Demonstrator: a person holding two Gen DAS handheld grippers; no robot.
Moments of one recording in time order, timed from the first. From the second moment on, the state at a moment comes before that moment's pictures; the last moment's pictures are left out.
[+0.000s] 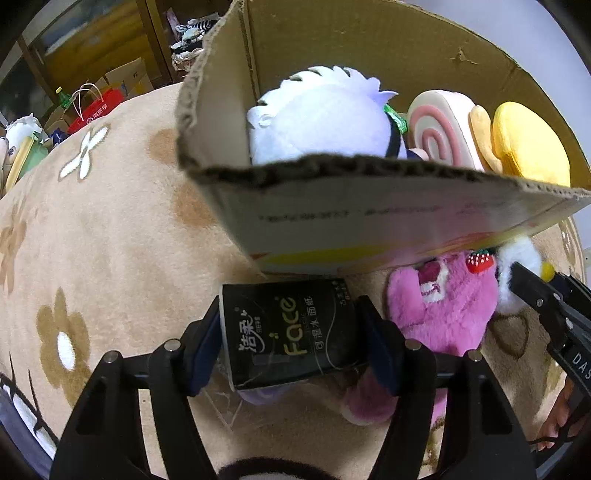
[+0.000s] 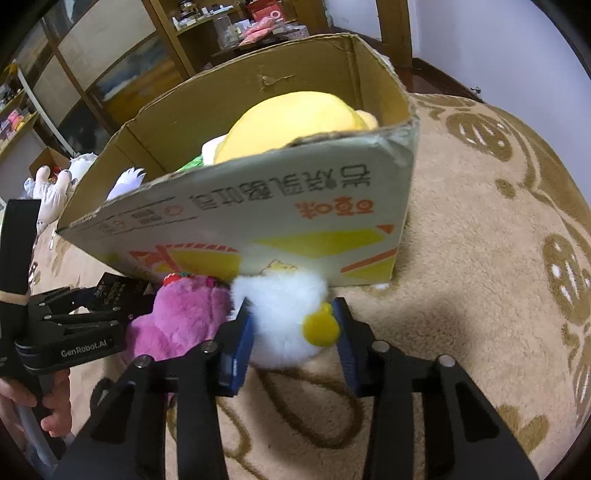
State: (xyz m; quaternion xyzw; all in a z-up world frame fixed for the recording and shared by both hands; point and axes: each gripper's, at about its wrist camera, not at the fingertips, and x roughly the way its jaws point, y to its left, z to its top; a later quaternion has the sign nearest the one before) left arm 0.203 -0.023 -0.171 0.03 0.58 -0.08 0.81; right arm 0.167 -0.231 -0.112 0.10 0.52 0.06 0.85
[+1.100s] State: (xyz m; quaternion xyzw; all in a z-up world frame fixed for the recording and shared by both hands) left arm 0.142 0.006 -0.071 -0.02 0.45 -0.08 0.89; right arm 0.097 -0.236 -0.029 0.10 0.41 0.05 0.91
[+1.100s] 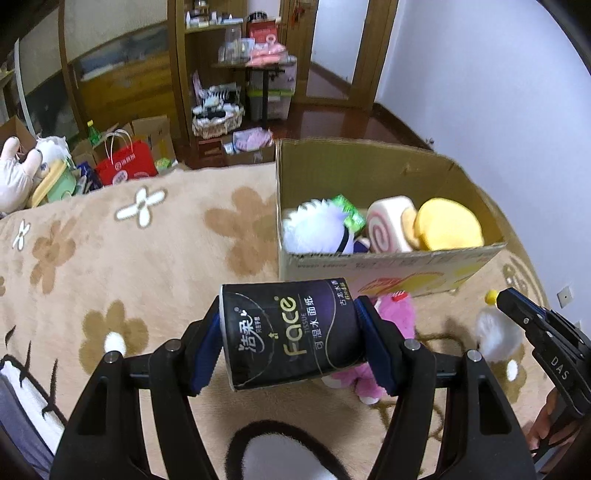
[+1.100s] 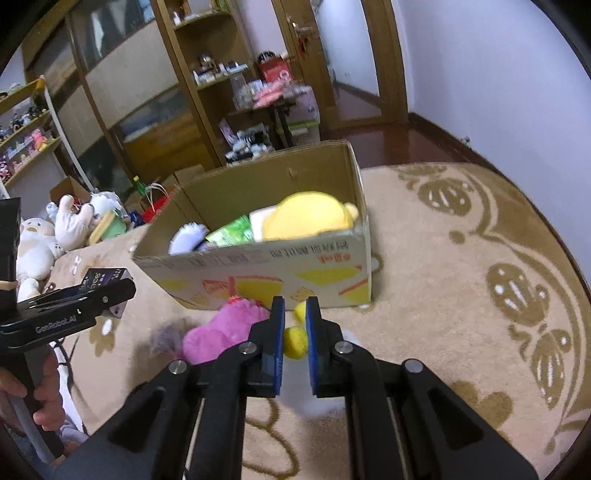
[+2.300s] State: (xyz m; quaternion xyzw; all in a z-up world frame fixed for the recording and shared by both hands) left arm 0.204 -0.034 -0.048 0.01 0.33 -0.14 0.93; right arm 0.183 -0.234 0.024 0.10 0.31 0.08 0.94
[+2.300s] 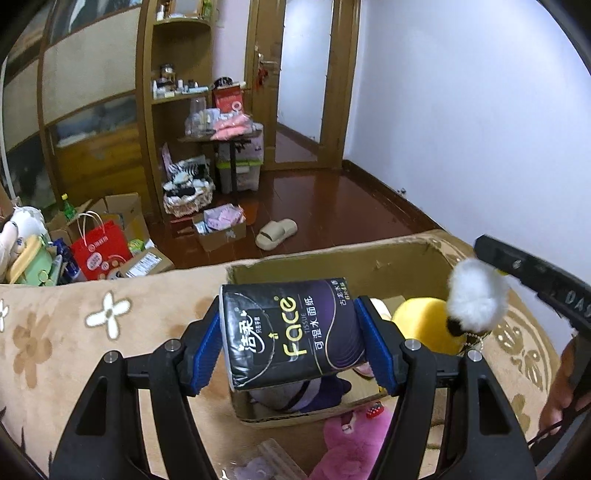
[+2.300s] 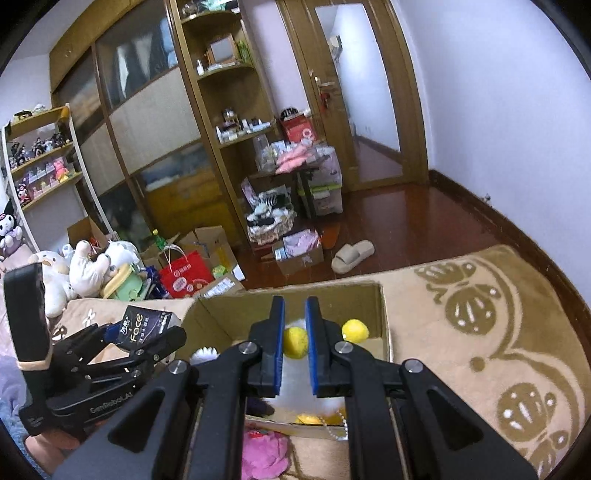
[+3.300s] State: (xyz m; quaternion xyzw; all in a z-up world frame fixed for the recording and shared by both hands) left arm 0.186 -0.001 -0.054 0.01 0.42 -0.08 0.91; right arm 0.160 -0.236 -0.006 0.12 0.37 0.08 0.92
